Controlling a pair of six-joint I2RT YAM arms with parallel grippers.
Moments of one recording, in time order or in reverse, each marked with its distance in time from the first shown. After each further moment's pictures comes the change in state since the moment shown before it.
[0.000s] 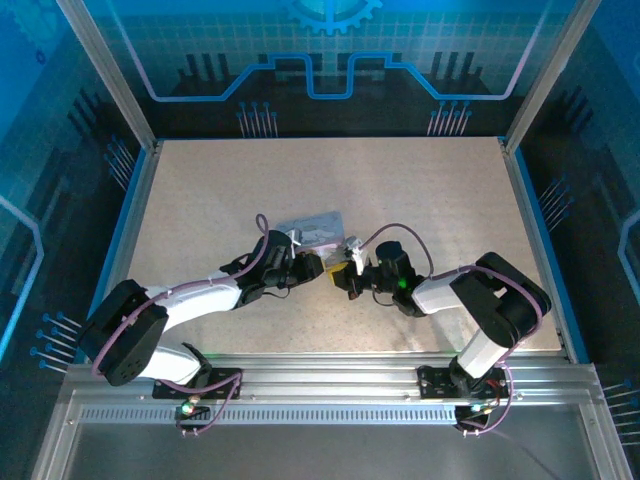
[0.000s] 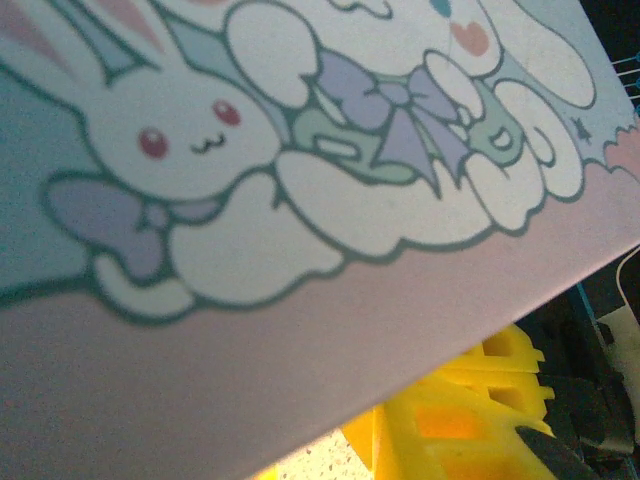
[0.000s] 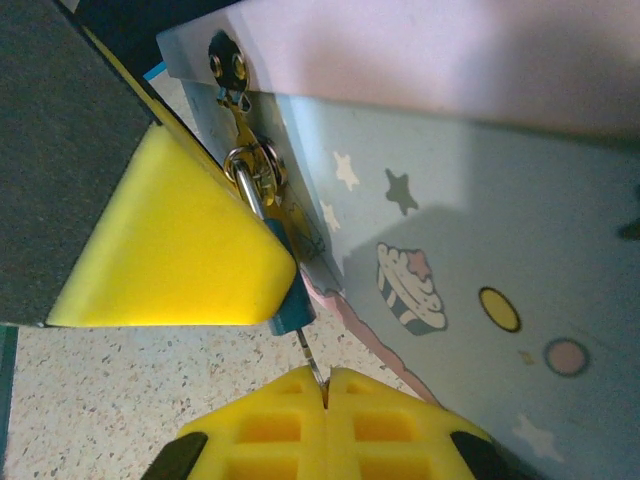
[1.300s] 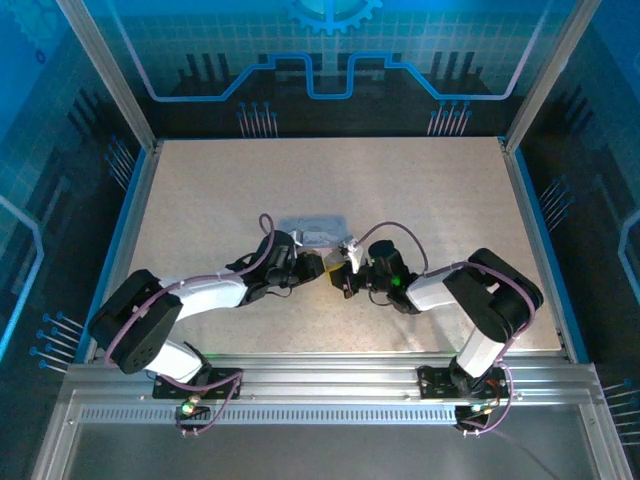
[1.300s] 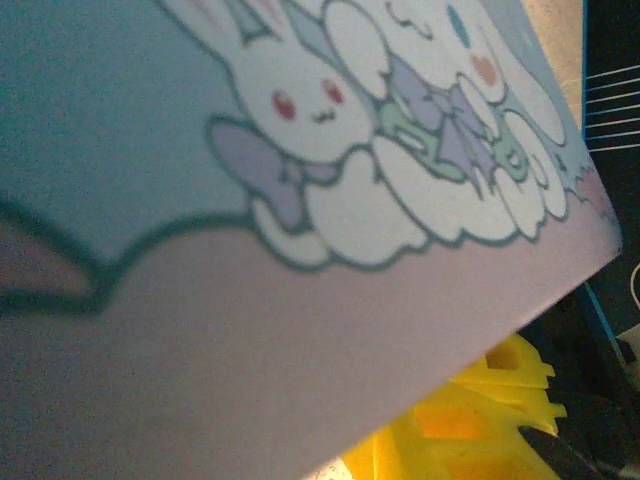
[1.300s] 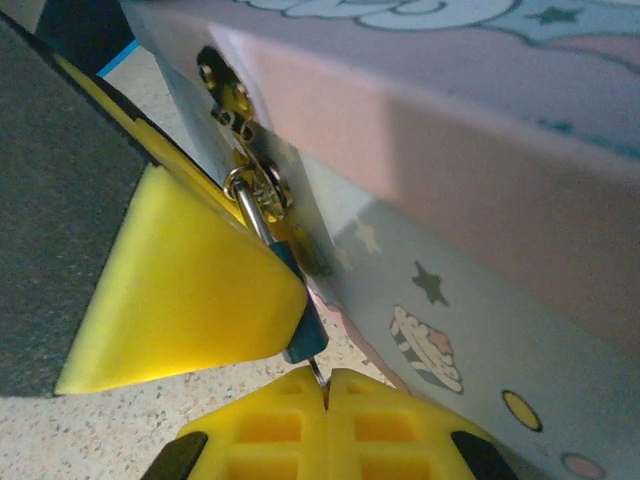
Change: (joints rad) left arm 0.010 0.089 0.000 0.065 0.005 -0.001; right arm 0.037 0.047 0.044 -0.054 0.073 0.073
